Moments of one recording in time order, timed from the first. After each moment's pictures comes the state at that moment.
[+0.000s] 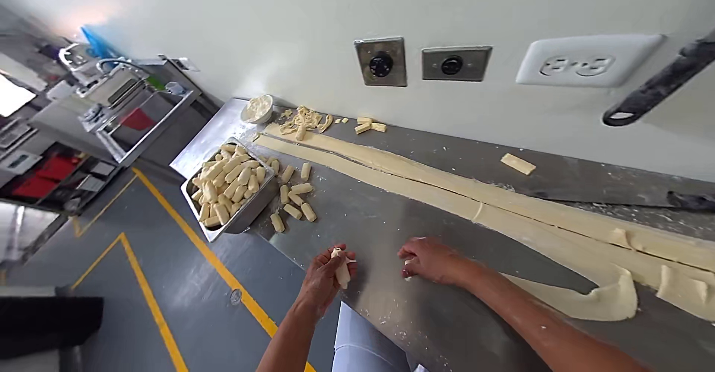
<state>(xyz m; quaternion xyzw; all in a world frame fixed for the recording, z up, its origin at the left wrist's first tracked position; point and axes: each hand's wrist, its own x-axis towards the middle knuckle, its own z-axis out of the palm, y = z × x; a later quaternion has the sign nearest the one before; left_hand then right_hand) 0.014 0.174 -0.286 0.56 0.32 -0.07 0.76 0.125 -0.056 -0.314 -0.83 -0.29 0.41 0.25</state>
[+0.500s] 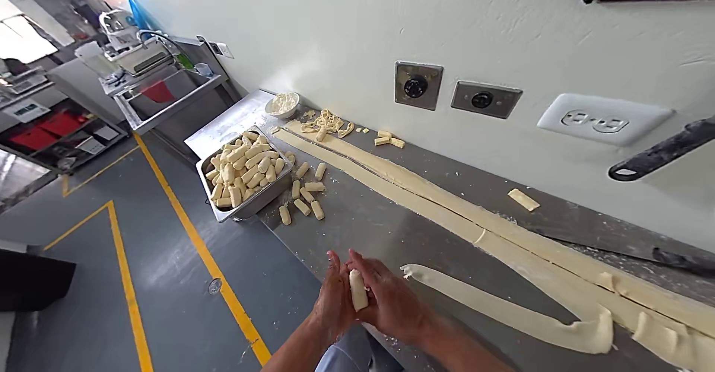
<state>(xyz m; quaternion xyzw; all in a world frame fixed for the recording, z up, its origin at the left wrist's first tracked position) -0.021 0.143 -0.270 0.43 0.24 -0.11 0.86 0.035 0.000 -0.290 -0.75 -0.45 0.14 0.47</state>
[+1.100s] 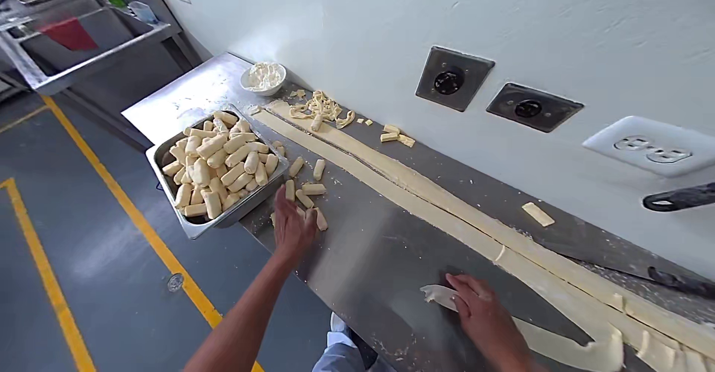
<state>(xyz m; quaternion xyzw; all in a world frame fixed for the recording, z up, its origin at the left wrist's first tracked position) 0.100 0.318 -0.313 0.88 0.23 0.10 0.41 0.065 -0.066 -0.356 -0.95 -0.20 0.00 0.23</state>
